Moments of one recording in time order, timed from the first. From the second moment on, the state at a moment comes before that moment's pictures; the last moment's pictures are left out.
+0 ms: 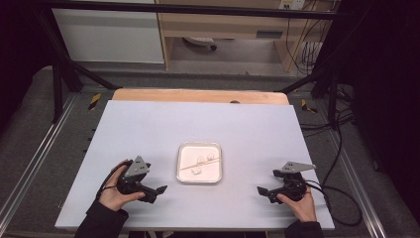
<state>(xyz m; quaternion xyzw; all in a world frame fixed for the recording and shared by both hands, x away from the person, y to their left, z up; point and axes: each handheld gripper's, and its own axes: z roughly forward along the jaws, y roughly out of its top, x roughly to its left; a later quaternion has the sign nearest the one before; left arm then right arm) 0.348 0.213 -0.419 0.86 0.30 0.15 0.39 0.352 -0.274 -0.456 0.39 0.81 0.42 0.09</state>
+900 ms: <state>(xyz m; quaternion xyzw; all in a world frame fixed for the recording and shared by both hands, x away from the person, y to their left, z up) 0.387 0.156 -0.406 0.88 0.28 0.14 0.37 0.352 -0.273 -0.457 0.39 0.81 0.42 0.09</state>
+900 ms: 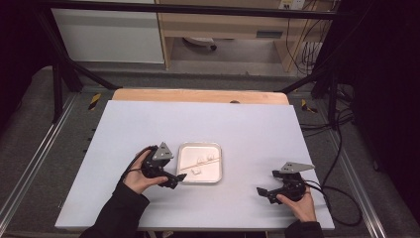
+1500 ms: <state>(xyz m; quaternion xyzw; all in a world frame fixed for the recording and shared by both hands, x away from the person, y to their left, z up) 0.410 0.129 -0.413 0.88 0.27 0.15 0.35 0.353 -0.272 -0.458 0.39 0.82 0.42 0.09</state>
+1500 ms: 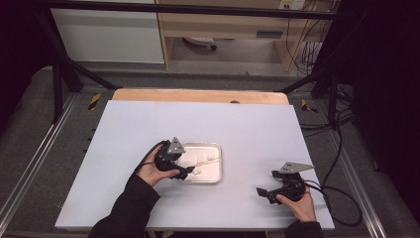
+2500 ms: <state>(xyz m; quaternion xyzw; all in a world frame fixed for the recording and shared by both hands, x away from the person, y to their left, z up) 0.423 0.122 -0.436 0.91 0.24 0.13 0.32 0.353 -0.271 -0.459 0.39 0.82 0.42 0.08</state>
